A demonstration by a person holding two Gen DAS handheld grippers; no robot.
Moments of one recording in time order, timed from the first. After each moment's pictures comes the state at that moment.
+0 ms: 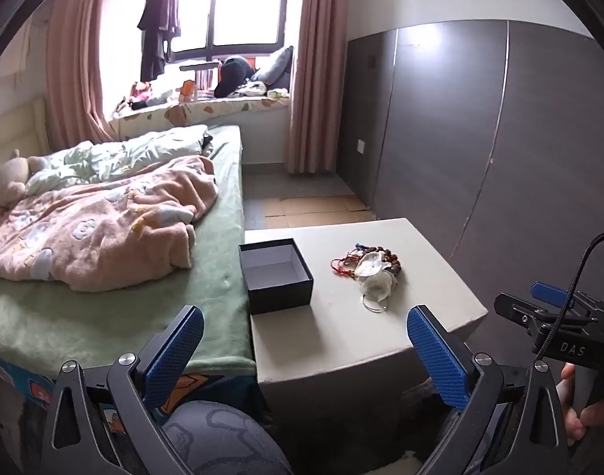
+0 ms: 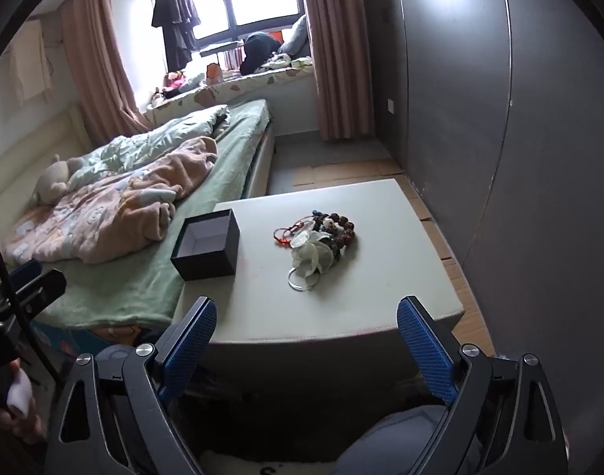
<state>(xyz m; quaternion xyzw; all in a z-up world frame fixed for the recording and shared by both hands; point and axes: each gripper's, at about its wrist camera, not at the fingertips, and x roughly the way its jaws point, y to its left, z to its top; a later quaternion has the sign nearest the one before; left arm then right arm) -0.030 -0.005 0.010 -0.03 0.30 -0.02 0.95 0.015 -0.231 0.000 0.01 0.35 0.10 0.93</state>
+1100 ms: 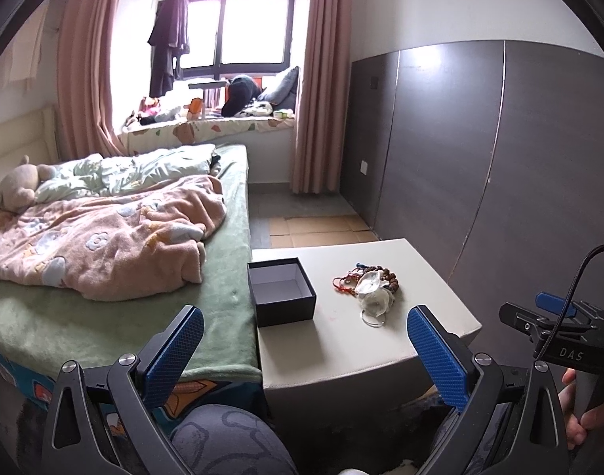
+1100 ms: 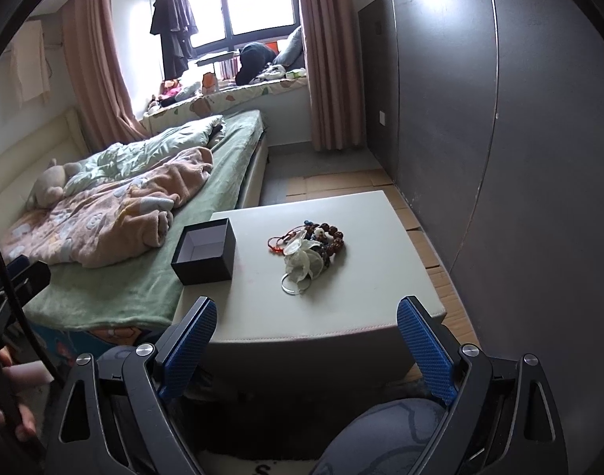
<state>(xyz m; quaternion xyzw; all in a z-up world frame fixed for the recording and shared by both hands) -0.052 -0.005 0.033 -0.04 0.26 -0.01 0.96 -0.003 -0.243 0.015 0.01 0.34 0.10 0.94</state>
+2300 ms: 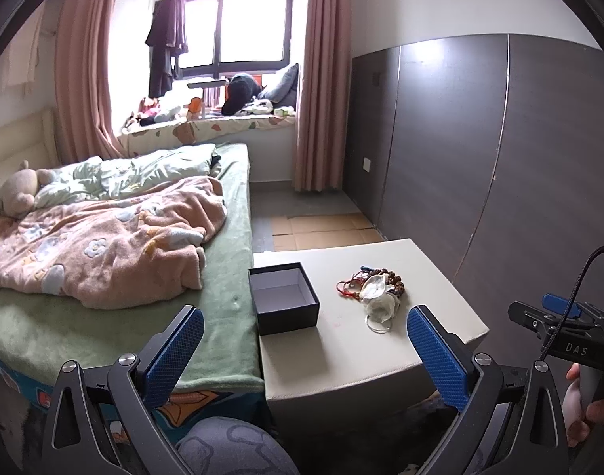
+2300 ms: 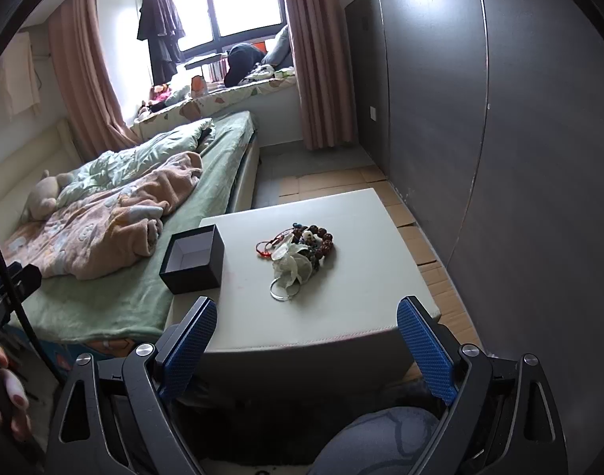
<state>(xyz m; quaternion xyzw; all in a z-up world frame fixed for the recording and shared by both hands) -0.032 -0.005 0.035 -0.03 0.27 0.00 0.96 0.013 -0.254 0.017 0.02 0.34 0.09 0.94</state>
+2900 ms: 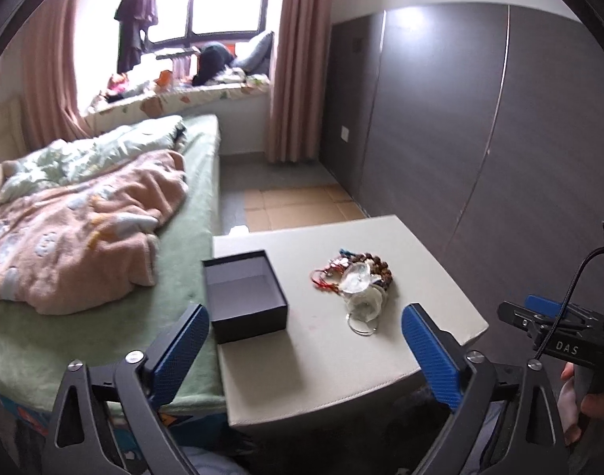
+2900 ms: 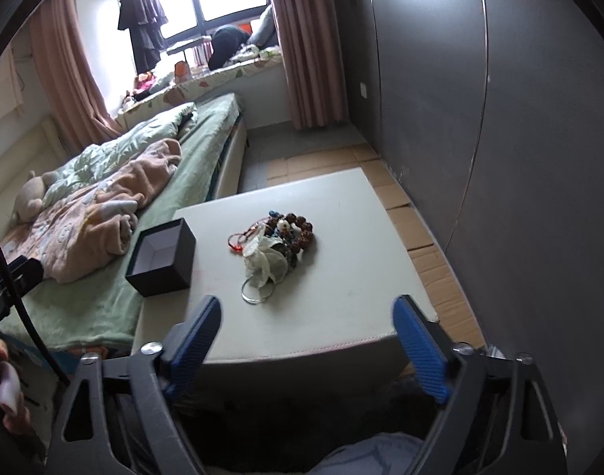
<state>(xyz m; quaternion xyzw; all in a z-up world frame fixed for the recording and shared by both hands) 0.059 -0.028 -0.002 -0.03 0.33 -0.06 0.94 0.080 -0.277 -0.023 0.04 0.39 0.08 0.91</state>
